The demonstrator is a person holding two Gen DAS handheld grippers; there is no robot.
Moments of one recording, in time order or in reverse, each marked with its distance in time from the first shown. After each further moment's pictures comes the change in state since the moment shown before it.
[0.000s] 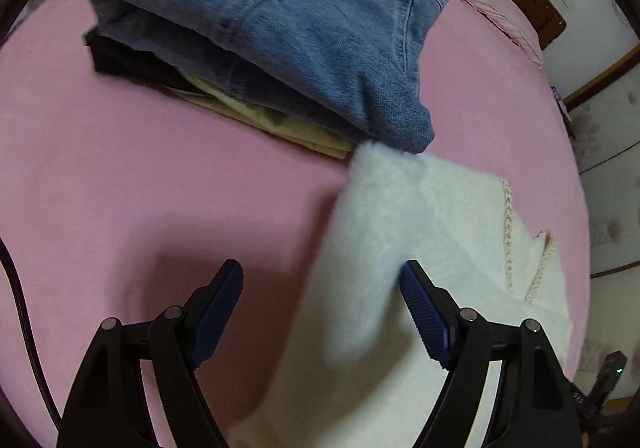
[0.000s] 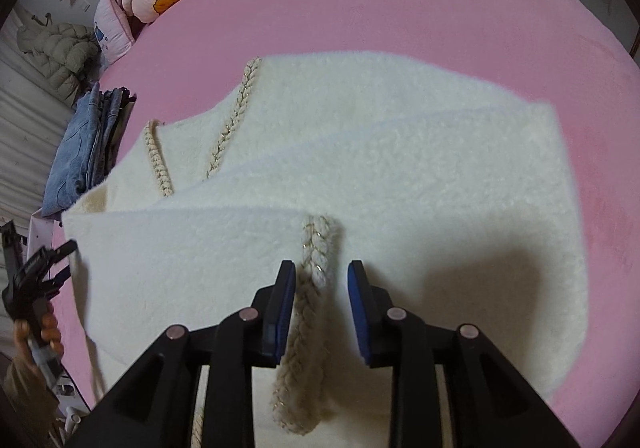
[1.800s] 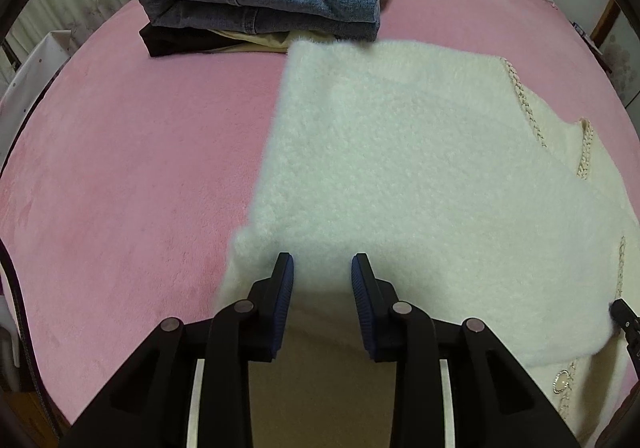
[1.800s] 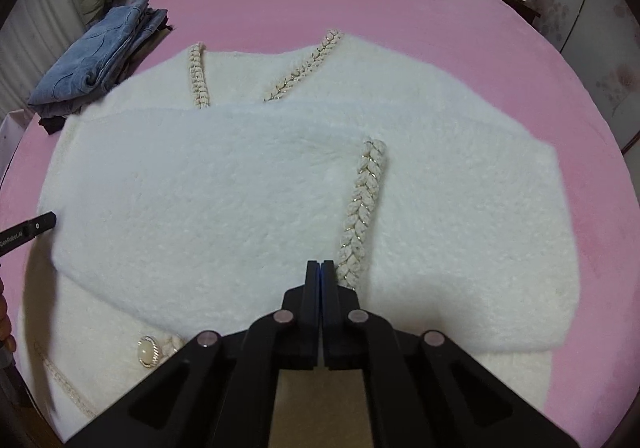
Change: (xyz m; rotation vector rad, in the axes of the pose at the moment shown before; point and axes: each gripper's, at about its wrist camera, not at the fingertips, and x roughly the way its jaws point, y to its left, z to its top) left arm -0.026 -0.048 -0.127 0.151 -0.024 0.328; right arm -0.009 0.063 -0.058 -0.268 -0.082 -0.198
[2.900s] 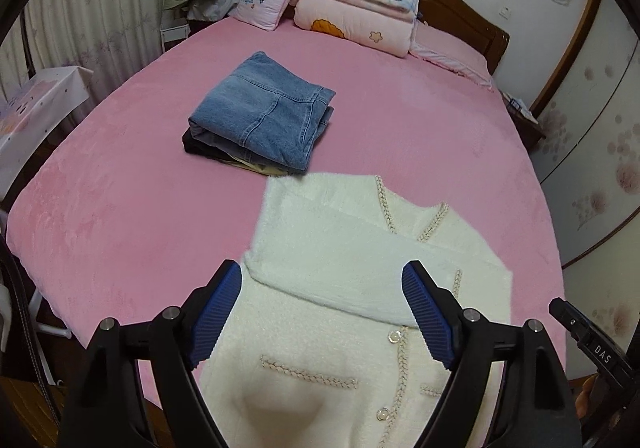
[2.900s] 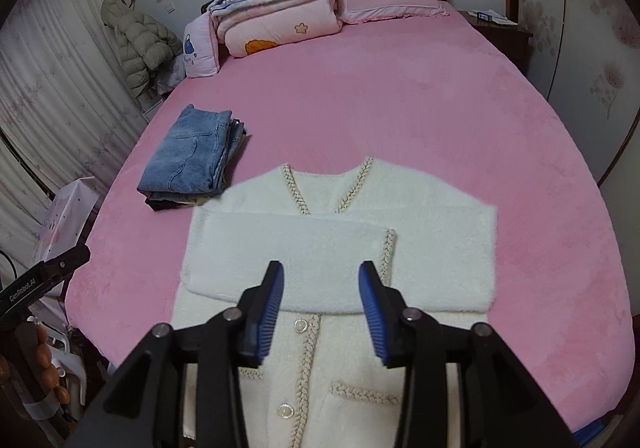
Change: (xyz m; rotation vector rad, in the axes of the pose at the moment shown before) left arm -0.291 0.011 -0.029 -0.070 -0.265 -0.199; right arm -0.245 0.003 0.015 0.069 -0.184 0.185
